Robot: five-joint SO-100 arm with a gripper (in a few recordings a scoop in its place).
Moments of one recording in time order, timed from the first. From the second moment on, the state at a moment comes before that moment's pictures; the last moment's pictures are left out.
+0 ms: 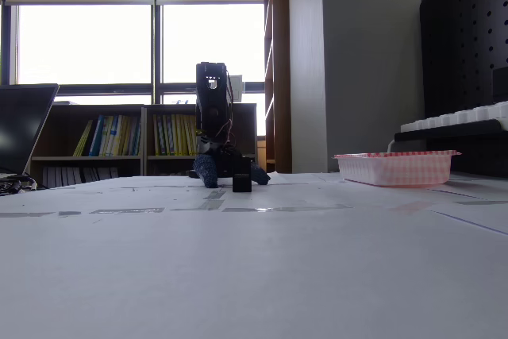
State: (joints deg) arm -14.0 110.1 18.9 -67.9 4.7
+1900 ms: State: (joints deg) arm -14.3 129.1 43.2 -74.9 3.3
